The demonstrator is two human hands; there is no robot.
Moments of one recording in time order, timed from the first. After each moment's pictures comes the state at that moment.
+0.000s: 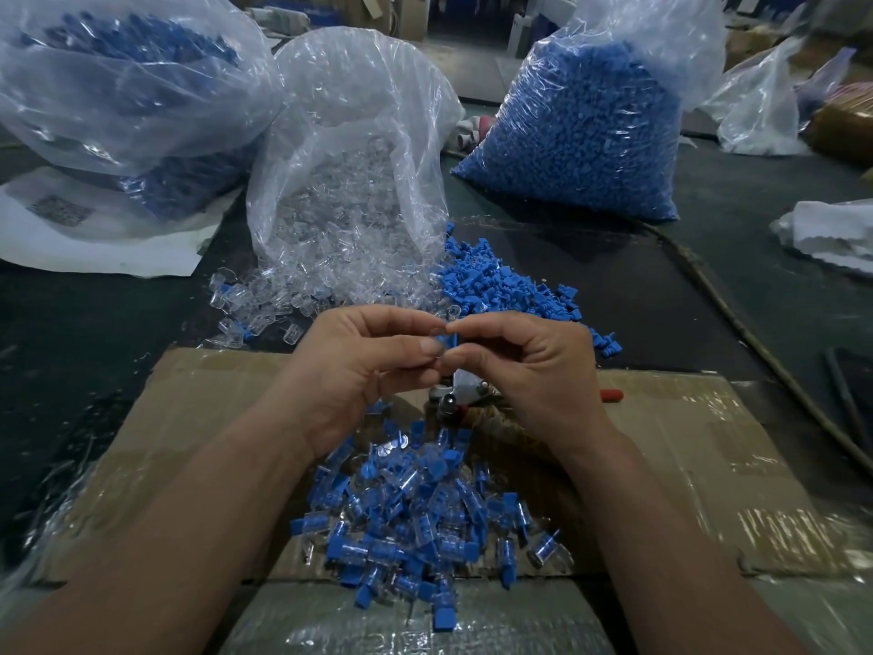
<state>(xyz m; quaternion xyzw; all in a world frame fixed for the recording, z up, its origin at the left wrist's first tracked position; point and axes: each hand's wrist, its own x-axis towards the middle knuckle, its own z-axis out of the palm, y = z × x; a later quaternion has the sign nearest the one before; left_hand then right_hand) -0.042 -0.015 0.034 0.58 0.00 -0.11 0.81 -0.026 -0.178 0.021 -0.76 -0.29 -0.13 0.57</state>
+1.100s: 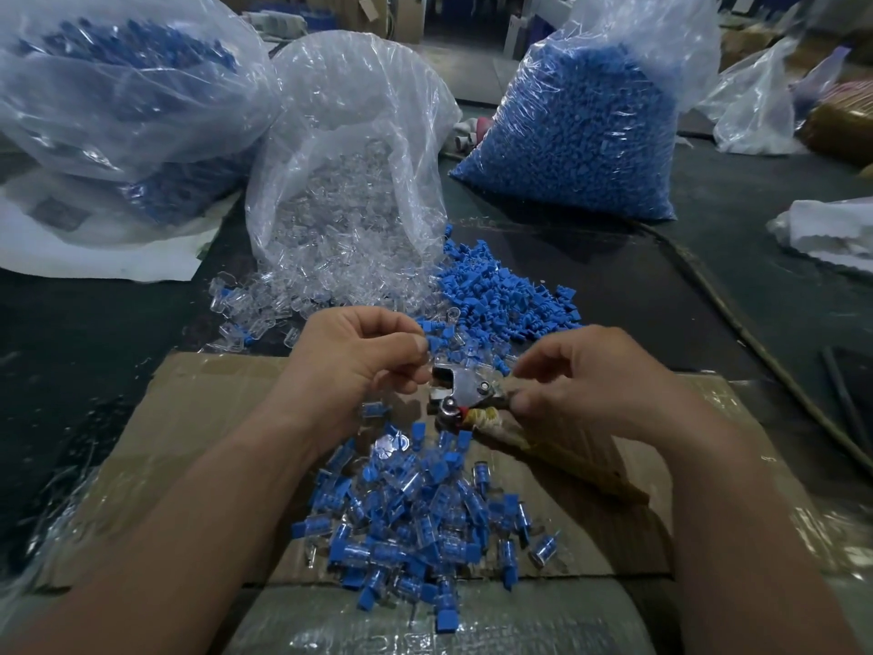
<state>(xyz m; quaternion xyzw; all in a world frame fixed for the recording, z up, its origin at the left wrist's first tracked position) -0.039 -0.015 0.032 0.64 0.04 -0.06 0.77 -0.019 -0.226 0.050 -0.95 -0.15 0.13 0.26</state>
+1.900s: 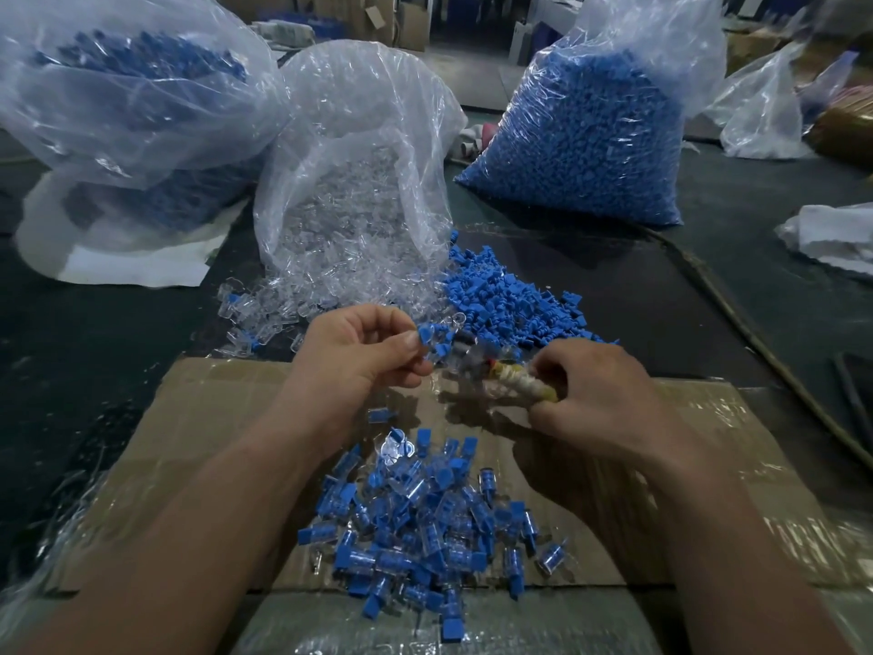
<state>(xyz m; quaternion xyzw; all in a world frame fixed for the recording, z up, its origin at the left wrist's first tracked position) -0.037 -0.012 0.027 0.63 0.02 -0.03 0.78 -0.020 -0.223 0.032 -0.98 -0.15 0.03 0.15</state>
